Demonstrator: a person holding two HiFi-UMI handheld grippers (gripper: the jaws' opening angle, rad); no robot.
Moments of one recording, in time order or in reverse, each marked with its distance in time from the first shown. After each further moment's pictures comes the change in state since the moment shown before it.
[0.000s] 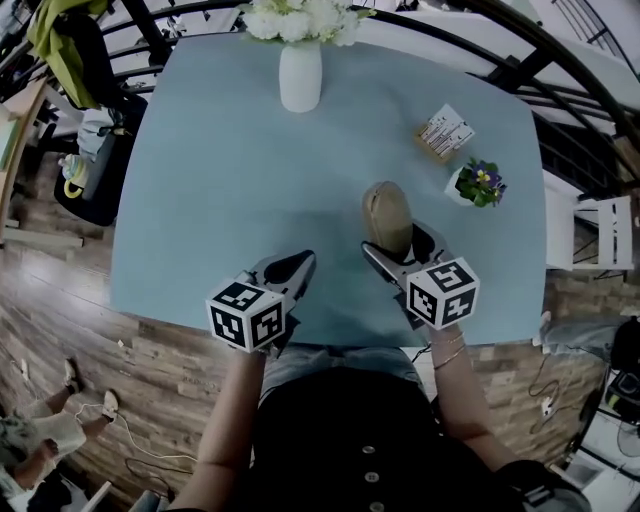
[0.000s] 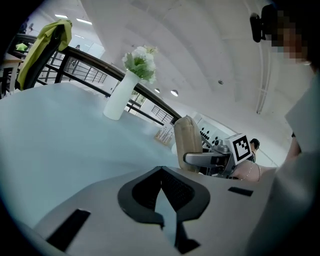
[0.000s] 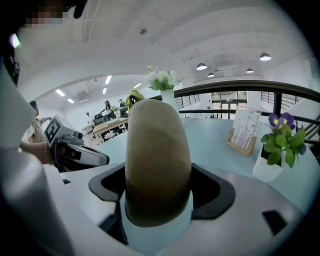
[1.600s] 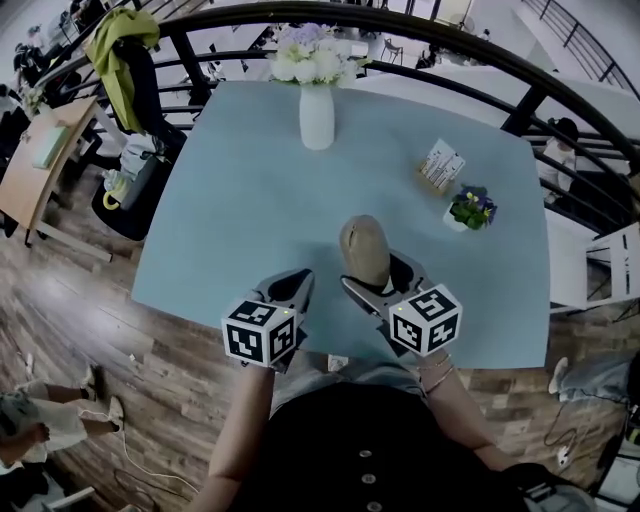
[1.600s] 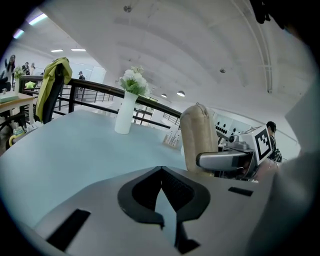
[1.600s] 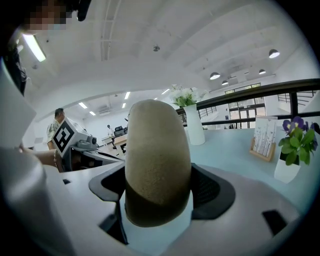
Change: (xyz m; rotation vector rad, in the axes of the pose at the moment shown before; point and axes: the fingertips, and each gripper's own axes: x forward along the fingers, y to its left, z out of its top) left arm -0.038 -0.038 -0.001 0.130 -0.062 0.238; right arm -0.039 0.072 0.011 -0.034 -0.166 0.214
